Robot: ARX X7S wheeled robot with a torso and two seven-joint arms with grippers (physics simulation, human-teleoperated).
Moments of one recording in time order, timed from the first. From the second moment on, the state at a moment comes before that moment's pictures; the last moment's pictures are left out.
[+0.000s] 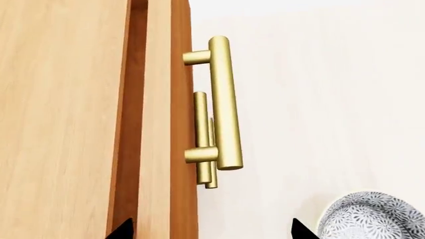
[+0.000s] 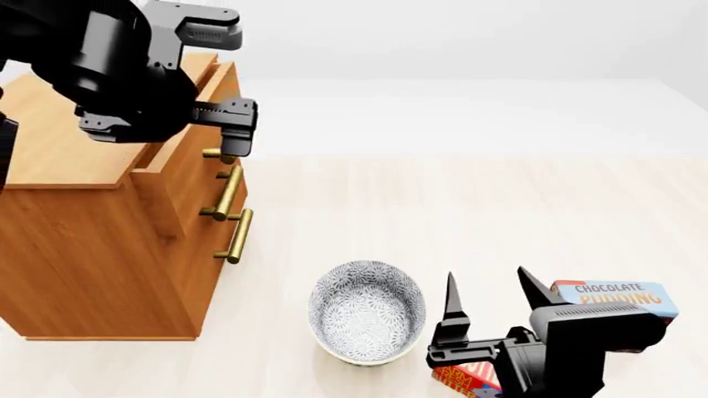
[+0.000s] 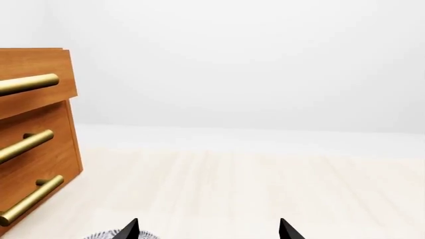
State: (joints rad) left arm -1.90 -0.30 1.03 -1.03 -1.51 -1.45 -0.50; right arm -0.06 0.36 -0.13 -0.69 0.40 0.50 0.27
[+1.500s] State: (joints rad) left arm -1.93 -0.18 1.20 -1.24 -1.23 -1.42 -0.01; right arm -0.05 0.38 -0.14 -0.68 0.42 0.49 0.30
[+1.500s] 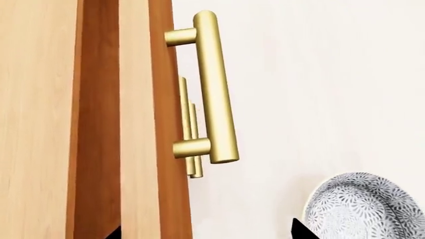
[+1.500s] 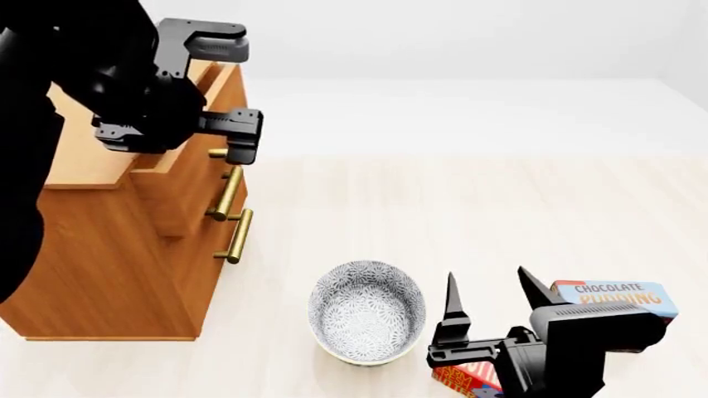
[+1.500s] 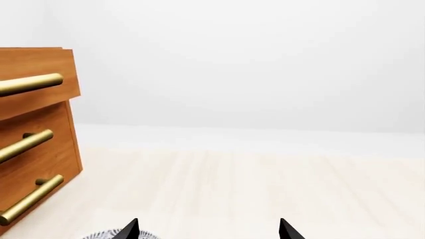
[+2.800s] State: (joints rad) left arm -1.96 -0.07 1.13 -1.22 -1.49 -1.47 -0.07; right arm -0.10 0.41 -0.09 -0.72 0.46 0.46 0.33
